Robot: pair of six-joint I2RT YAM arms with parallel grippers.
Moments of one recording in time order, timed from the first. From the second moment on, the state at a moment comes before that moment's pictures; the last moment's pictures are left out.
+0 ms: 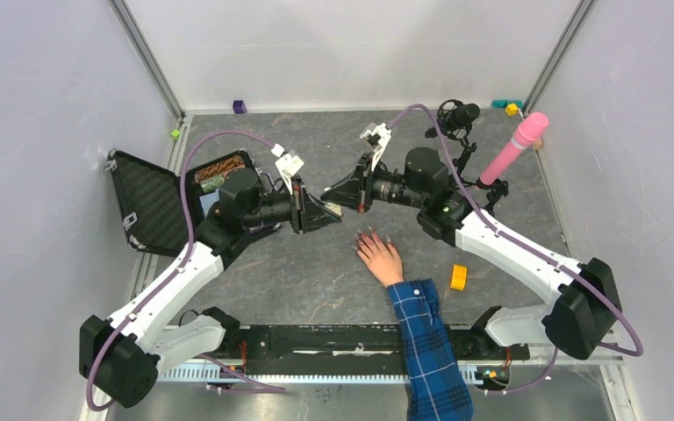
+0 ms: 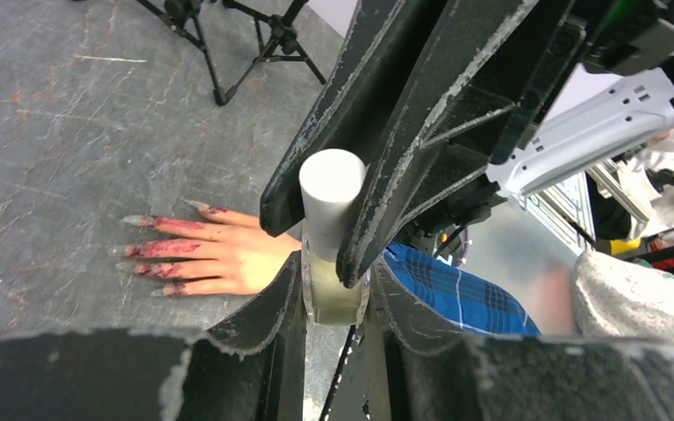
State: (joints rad) left arm -0.50 1.02 0.80 0.05 0.78 -0.44; right arm 0.72 1.32 1.03 0.25 -0.59 0.45
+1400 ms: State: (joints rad) left arm -0.48 0.97 0.78 -0.10 0.53 -0.43; right arm 1.13 1.42 1.28 -0.10 0.49 0.33
